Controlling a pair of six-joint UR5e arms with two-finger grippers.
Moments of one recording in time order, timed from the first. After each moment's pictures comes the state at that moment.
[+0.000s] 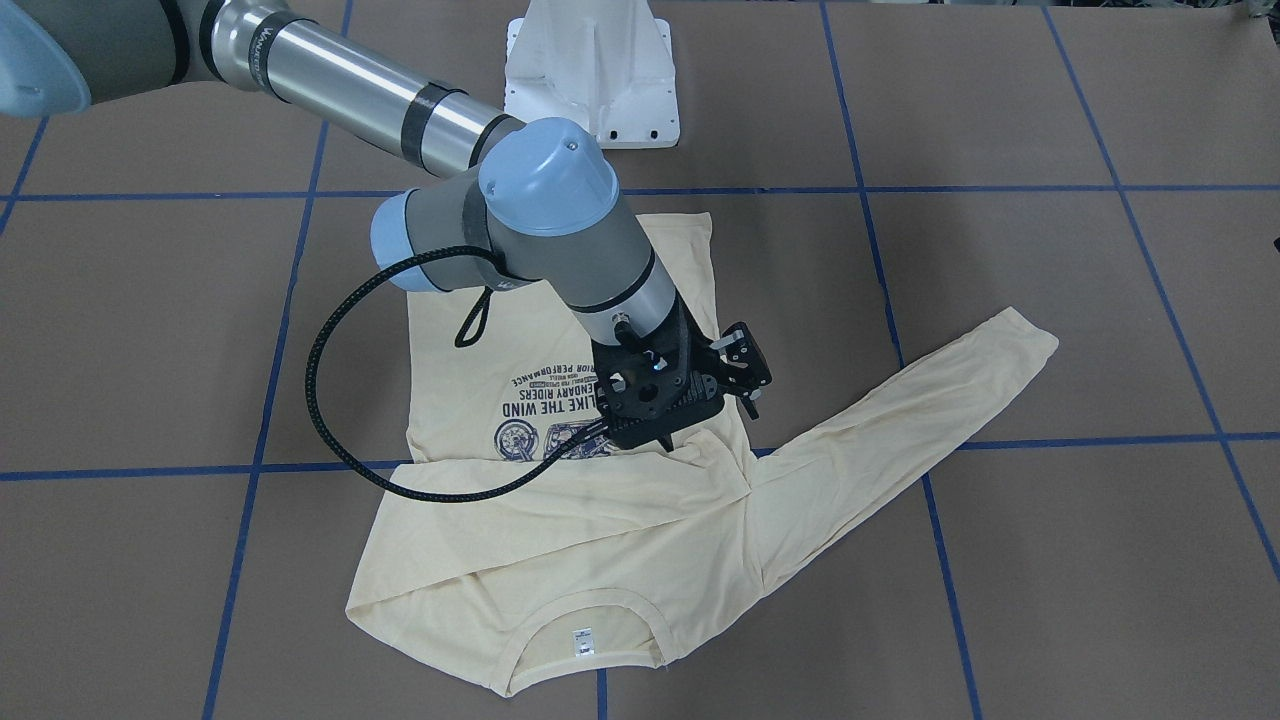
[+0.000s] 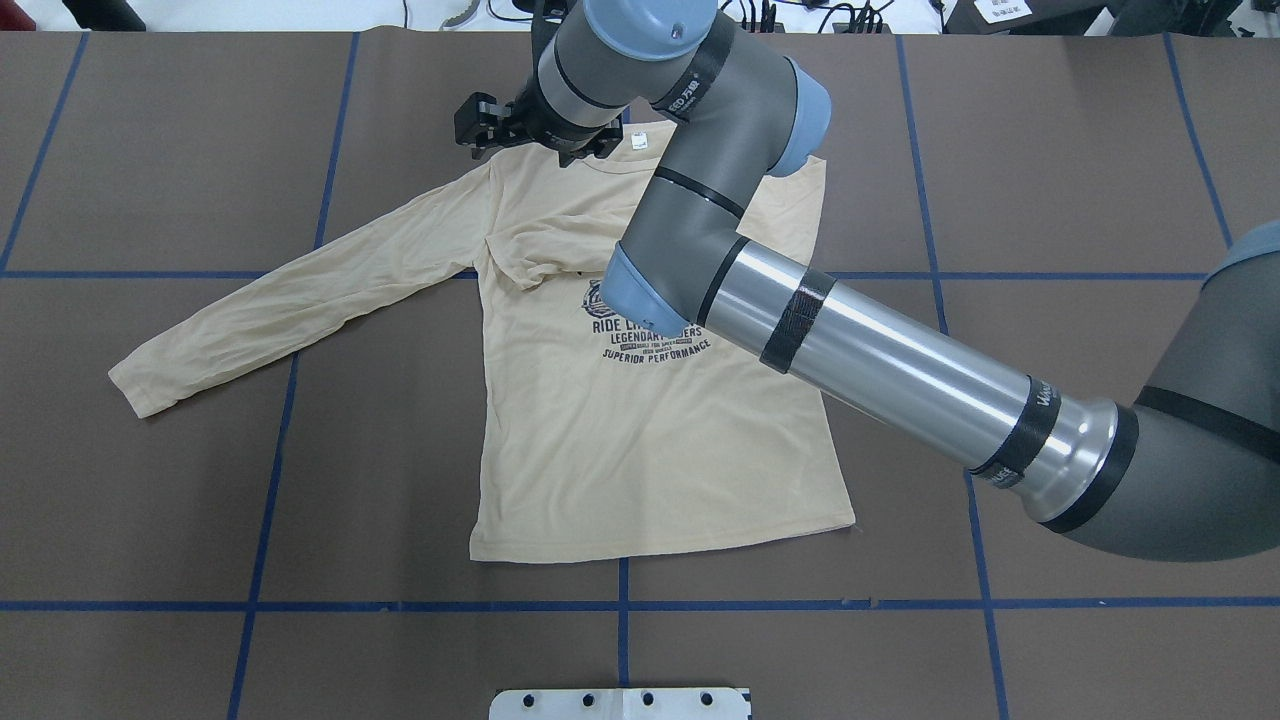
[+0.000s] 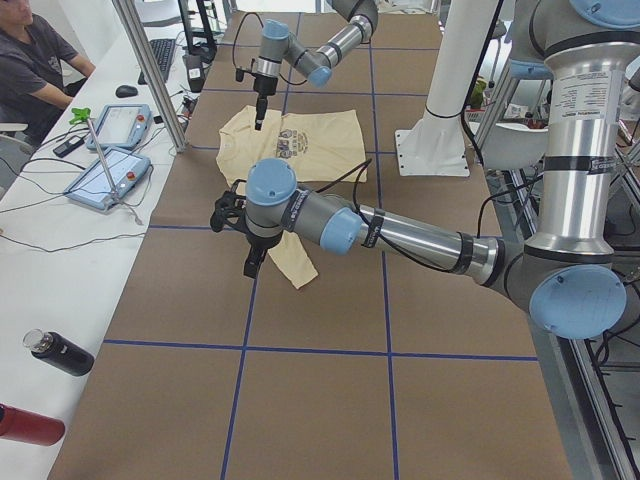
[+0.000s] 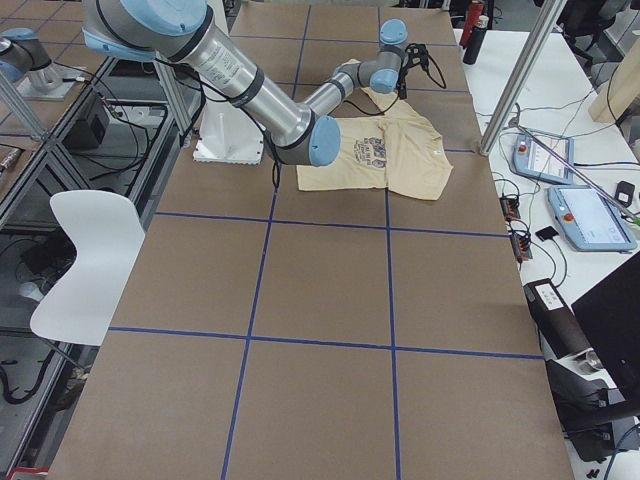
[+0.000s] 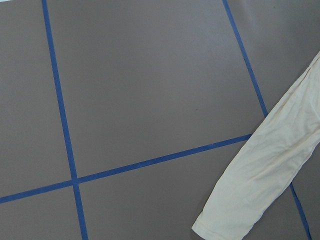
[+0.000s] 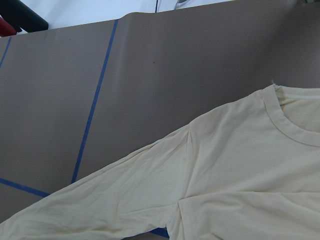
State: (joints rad) left arm -1.52 -1.58 -1.83 -1.78 -2.48 -0.17; right arm 0.71 -0.48 1.10 -0.97 1.97 1.17
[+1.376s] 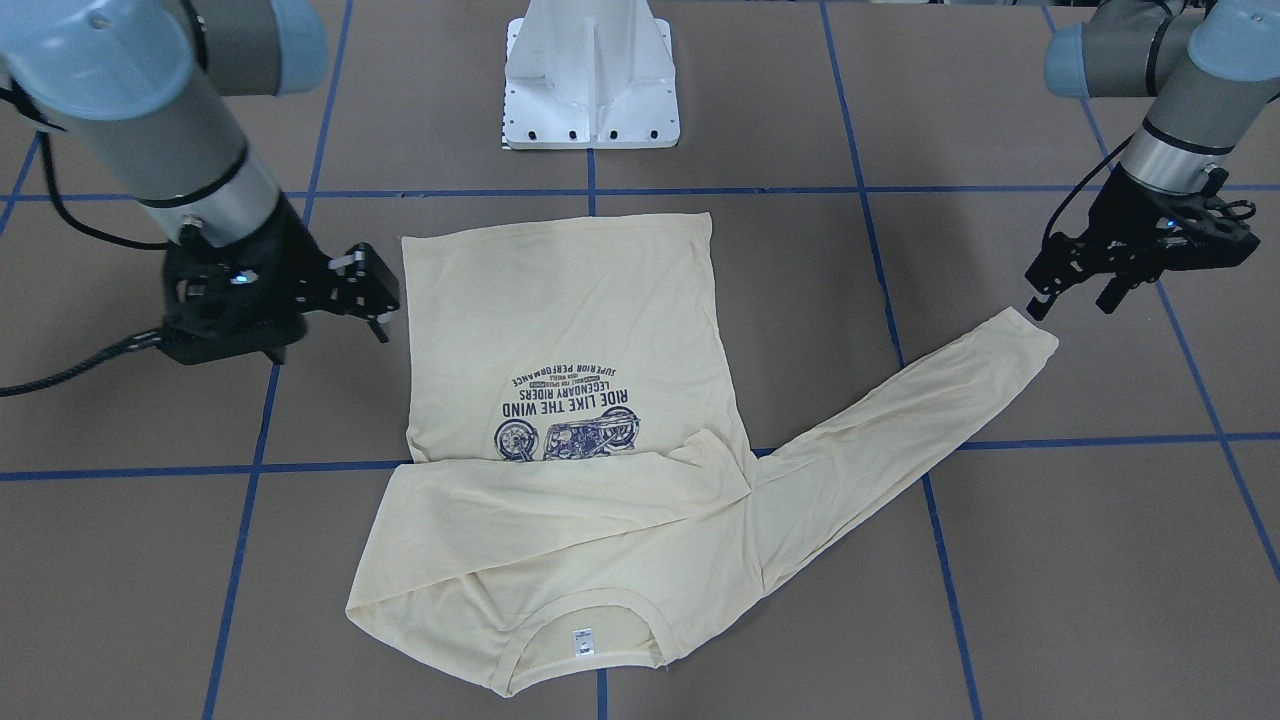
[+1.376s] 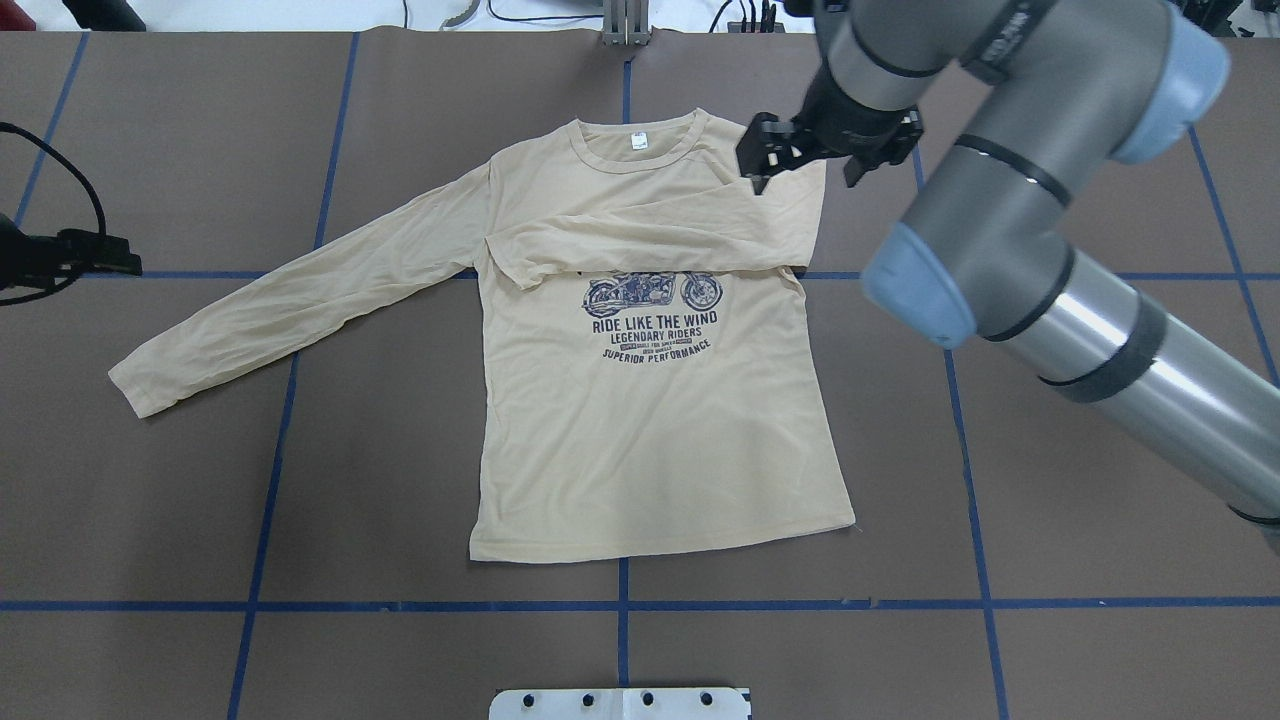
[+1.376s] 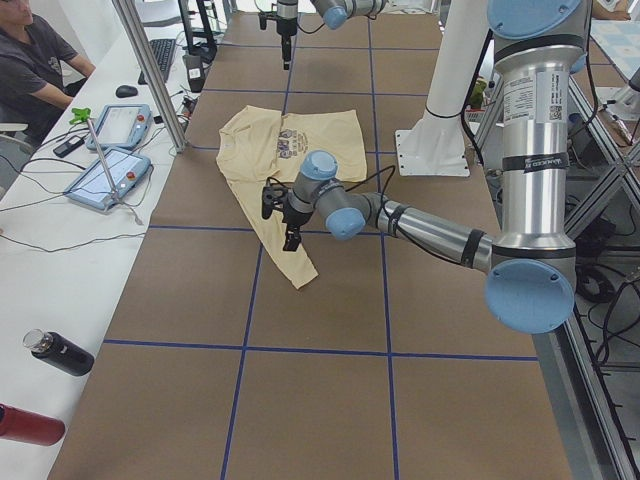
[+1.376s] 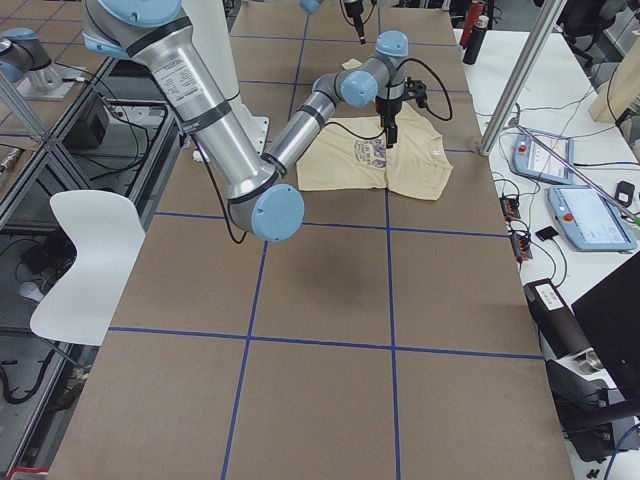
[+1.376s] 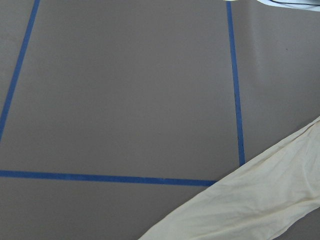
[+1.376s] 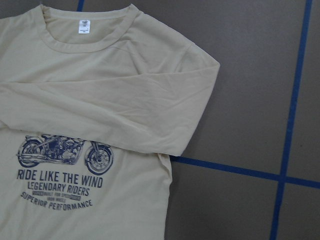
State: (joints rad) left arm -0.93 -1.46 -1.85 -2.25 -1.93 -1.10; right arm 0.95 -1.02 1.86 -1.73 2.17 0.71
